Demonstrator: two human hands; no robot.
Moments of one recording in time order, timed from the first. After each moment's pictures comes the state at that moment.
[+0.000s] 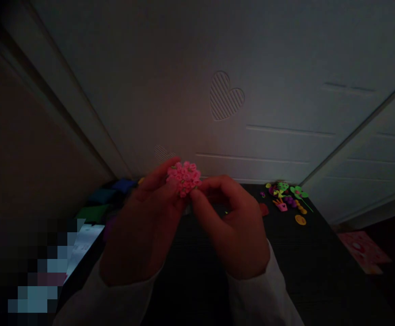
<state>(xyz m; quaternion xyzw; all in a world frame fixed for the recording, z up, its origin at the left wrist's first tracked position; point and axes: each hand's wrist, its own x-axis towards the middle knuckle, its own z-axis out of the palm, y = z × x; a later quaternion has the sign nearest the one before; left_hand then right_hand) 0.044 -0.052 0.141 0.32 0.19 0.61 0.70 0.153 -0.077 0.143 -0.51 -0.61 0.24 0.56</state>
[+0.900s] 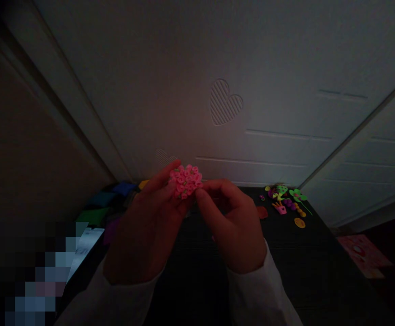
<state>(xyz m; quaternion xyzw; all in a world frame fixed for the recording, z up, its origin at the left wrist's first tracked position) 0.045 -0.052 0.142 0.29 0.18 0.61 0.71 0.152 -0.072 0.141 -0.49 -0.59 0.30 0.58</state>
